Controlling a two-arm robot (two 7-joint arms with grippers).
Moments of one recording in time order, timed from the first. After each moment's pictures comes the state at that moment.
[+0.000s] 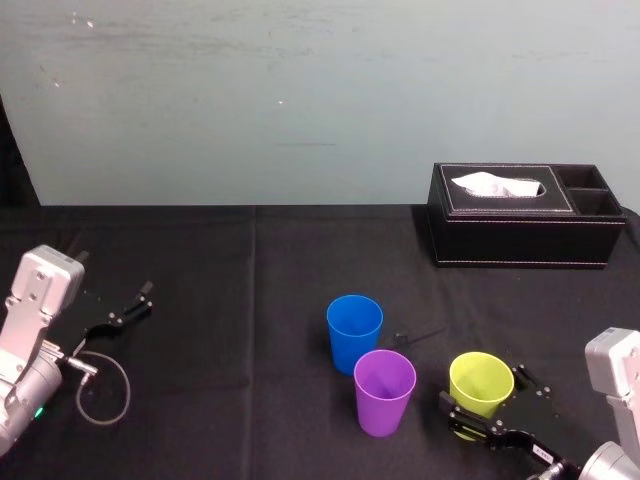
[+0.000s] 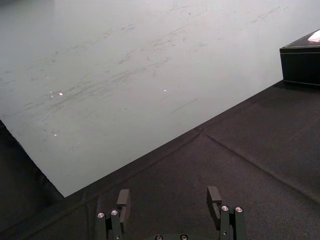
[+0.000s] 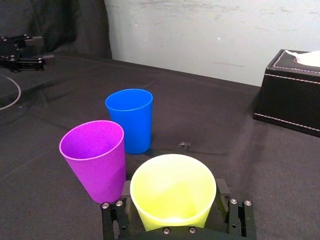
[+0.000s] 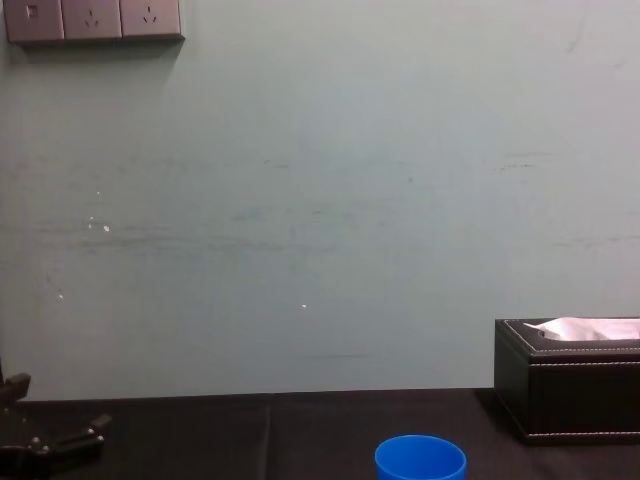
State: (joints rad) left arm -0.20 0.60 0.45 -1.41 -0.25 -0.12 0.03; right arm -0.12 0.51 -0.19 -1.61 0.36 0.00 0.39
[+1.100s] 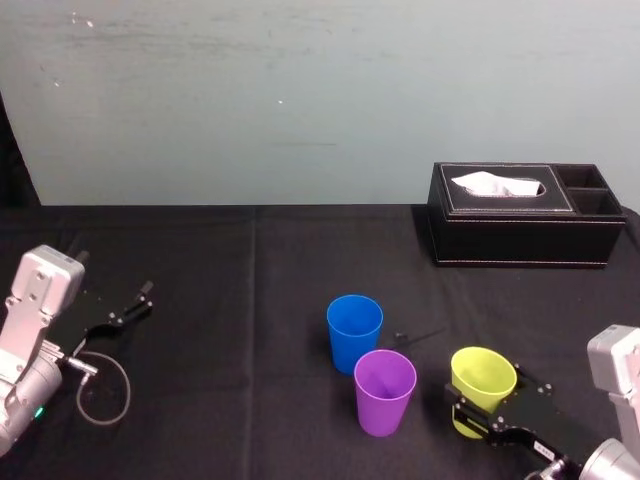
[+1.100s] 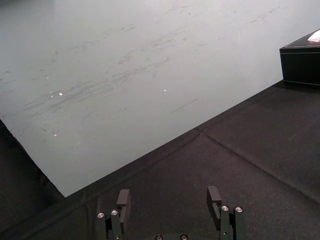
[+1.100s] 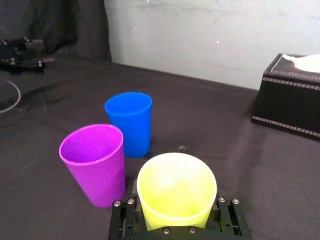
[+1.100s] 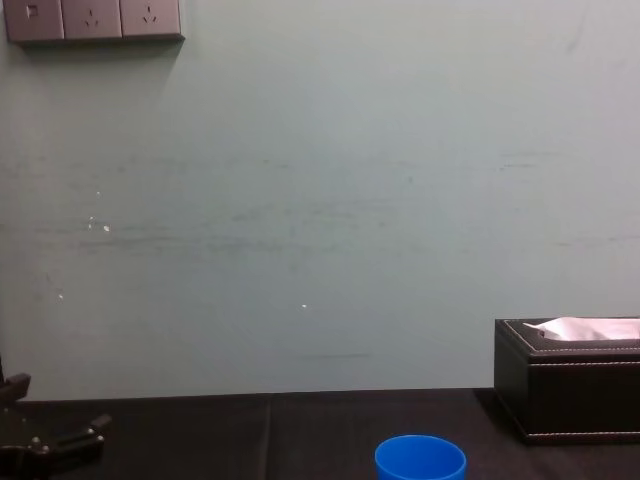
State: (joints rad) left arm -0.20 0.60 0.45 -1.41 -0.25 -0.12 0.03; right arm -0.12 0.51 -0.19 -1.62 0.36 0.00 0.39
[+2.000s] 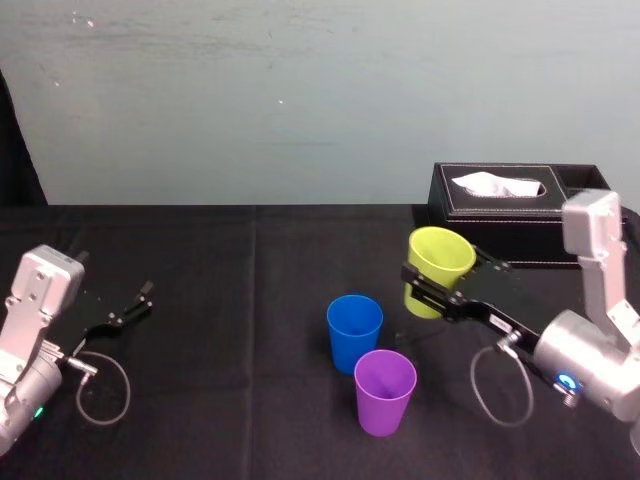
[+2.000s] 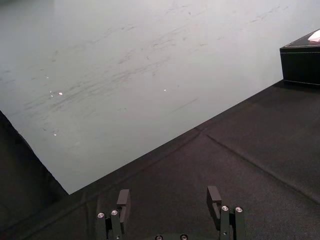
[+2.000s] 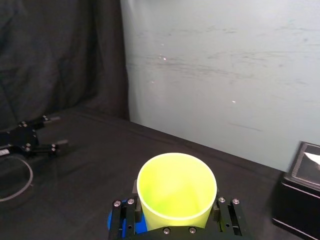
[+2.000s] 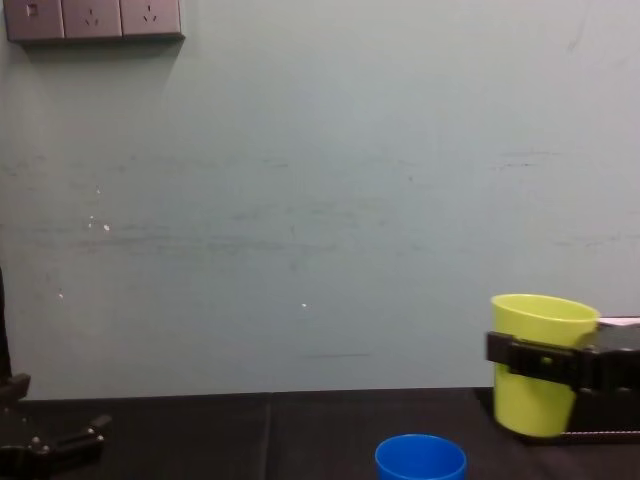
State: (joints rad) left arm -0.20 0.60 0.45 -1.41 -0.25 -0.12 0.03; right arm 0.18 0.44 -0.26 -1.56 0.44 0.09 0.44
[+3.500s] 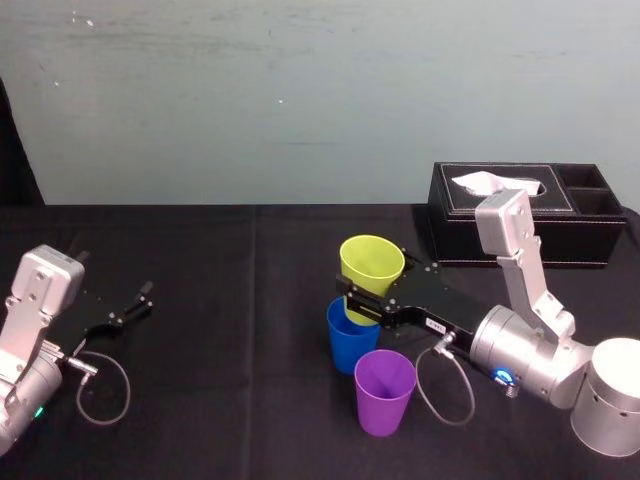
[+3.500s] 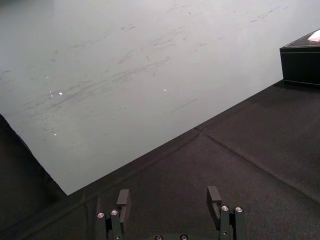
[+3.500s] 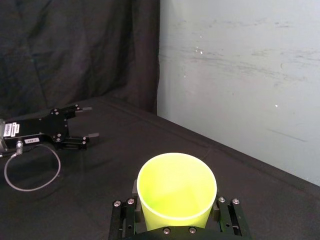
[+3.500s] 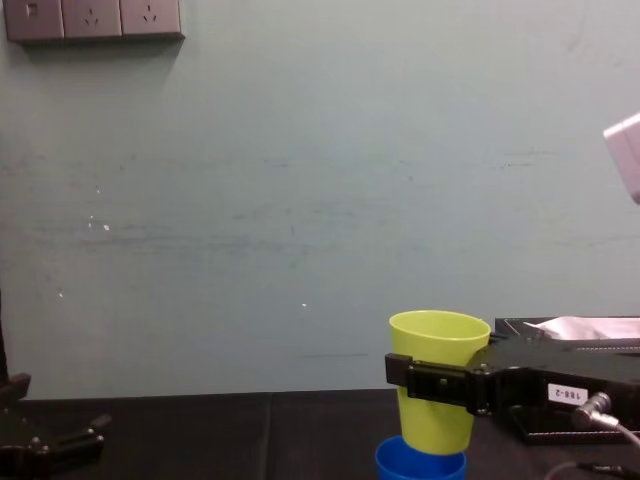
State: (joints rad) left arm -0.20 0.60 0.45 -1.41 -0.25 -0.12 0.03; right arm 0.30 0.42 -0.43 -1.48 0.41 0.07 0.46
